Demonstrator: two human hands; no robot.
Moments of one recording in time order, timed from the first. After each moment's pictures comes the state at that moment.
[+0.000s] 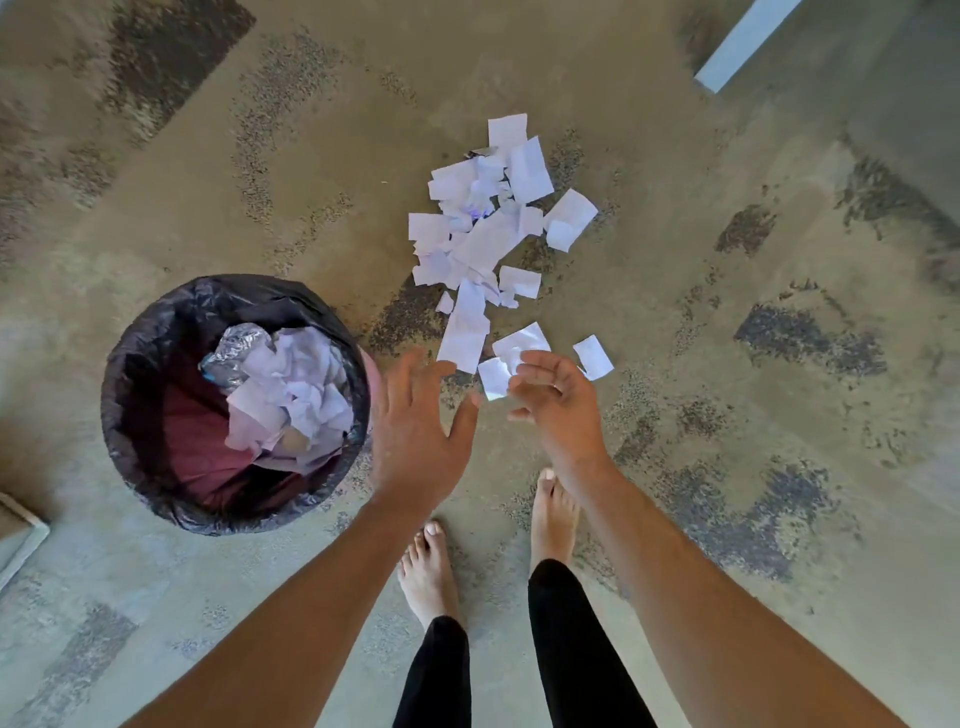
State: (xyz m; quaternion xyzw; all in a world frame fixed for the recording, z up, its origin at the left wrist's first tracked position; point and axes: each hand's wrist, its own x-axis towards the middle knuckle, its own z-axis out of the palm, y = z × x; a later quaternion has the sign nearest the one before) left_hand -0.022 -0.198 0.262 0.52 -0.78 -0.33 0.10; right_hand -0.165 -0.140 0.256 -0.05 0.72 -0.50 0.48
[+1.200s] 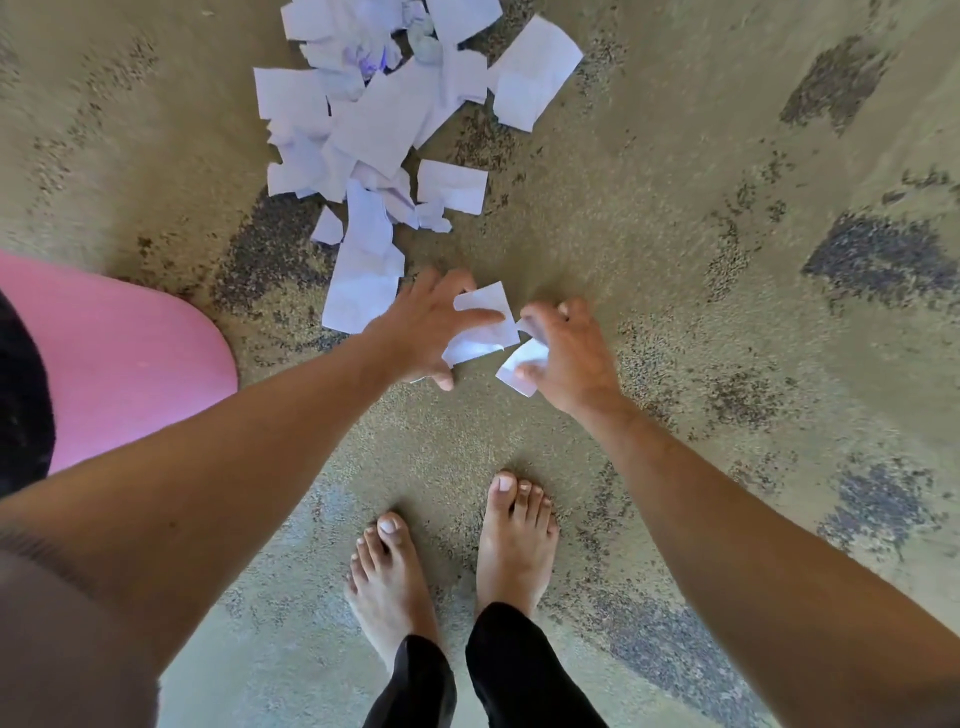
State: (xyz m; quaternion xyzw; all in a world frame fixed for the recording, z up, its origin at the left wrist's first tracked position) left_hand -0.156 -0.236 -0.020 0.18 -0.93 -0.21 -0.24; right_hand -0.303 -0.090 -0.012 -0.44 0.84 -0.05 0.33
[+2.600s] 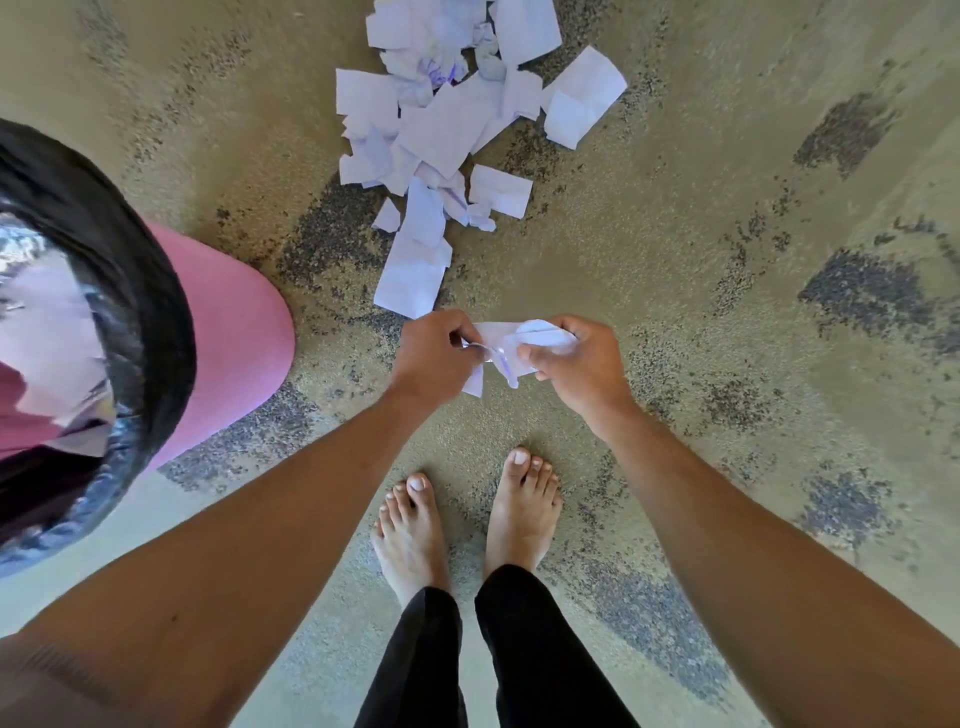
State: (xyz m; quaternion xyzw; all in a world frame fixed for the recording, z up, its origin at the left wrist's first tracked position) left_hand -0.122 -0.191 0.063 0.57 -0.64 -0.51 -0.02; right_hand -0.269 -0.102 0.059 -0.19 0.80 -0.31 0.48
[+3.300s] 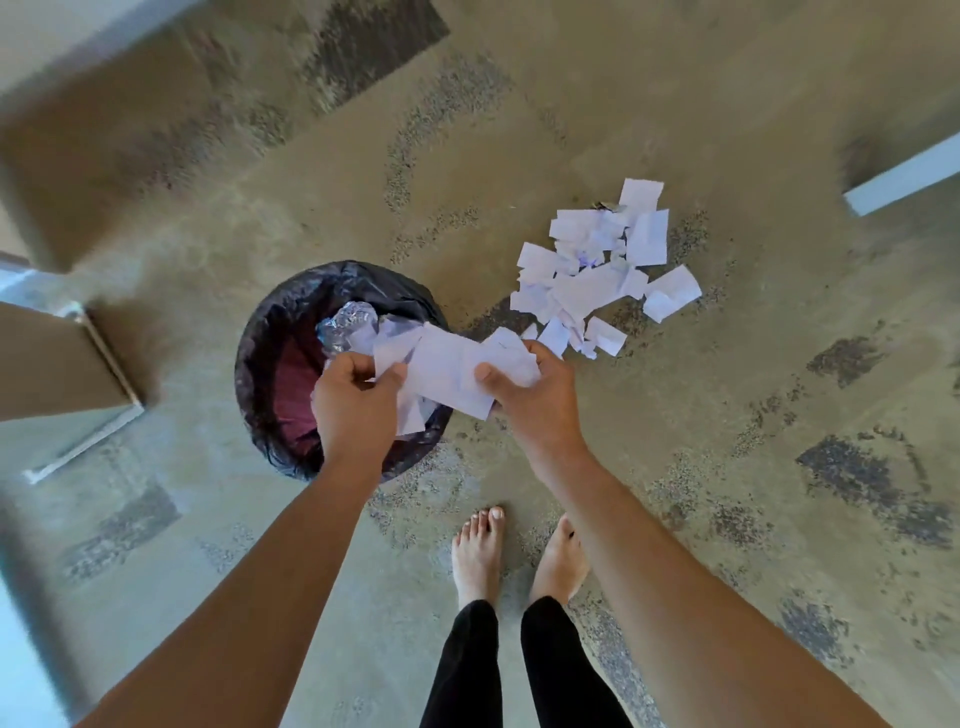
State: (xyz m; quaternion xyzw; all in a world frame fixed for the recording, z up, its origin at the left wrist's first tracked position) left_hand 0.049 -0.268 0.312 0.81 -0.37 -0.39 0.24; right_hand -0.112 -0.241 0.297 -0.20 0.69 -0.39 0.57
